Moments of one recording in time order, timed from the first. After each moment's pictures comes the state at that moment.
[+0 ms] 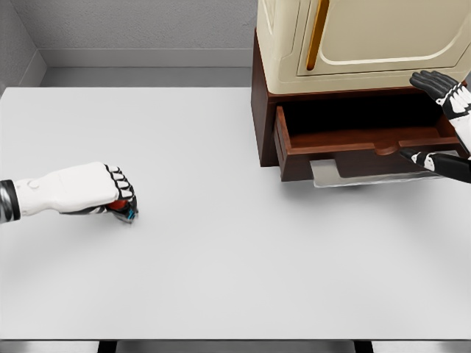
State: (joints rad) left arm -0.41 1.04 -0.64 -1.68 -0.51 -0.61 -0.26; right arm 0.06 -0.74 -0.05 -1.77 0.25 -0.61 -0.09
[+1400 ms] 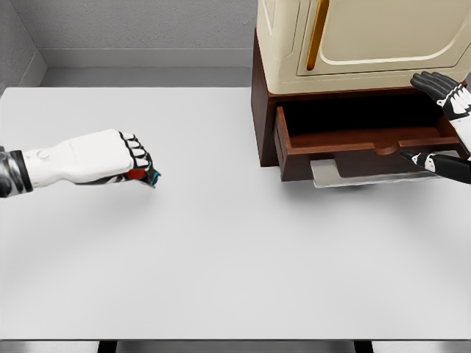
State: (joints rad) left arm -0.53 0.96 -0.63 -1.68 -0.48 -0.61 -0.26; right arm 0.06 -0.74 -0.05 -1.77 0.24 -0.61 -0.09
